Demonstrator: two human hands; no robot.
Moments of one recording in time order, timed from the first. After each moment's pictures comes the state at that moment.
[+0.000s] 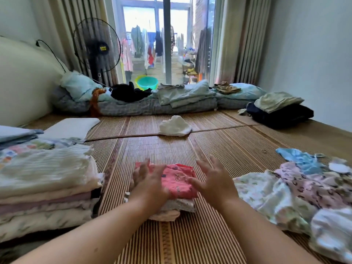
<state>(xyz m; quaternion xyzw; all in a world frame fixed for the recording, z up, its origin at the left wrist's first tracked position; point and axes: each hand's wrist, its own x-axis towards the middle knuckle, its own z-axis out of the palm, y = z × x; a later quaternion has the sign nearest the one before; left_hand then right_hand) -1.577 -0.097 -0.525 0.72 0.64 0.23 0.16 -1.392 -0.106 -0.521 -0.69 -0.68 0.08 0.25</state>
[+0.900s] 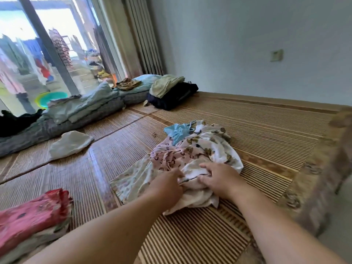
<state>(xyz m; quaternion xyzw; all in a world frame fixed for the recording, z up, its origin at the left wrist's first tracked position) -1.226 -0.194 -0.536 0.89 0.43 0.02 0.15 -1.077 -0.282 -0.554 -0.80 -0.51 0.17 0.27</state>
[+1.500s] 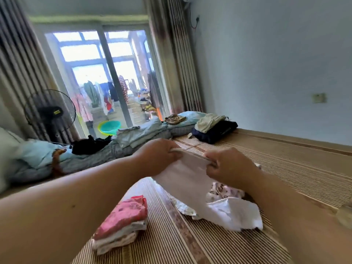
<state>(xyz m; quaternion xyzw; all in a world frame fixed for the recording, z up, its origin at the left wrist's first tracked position) -1.398 -0.258 -0.291 0.91 0.39 0.15 0.03 -1.217 -0.334 -0.358 -0.65 -0.68 -0.09 0.32</state>
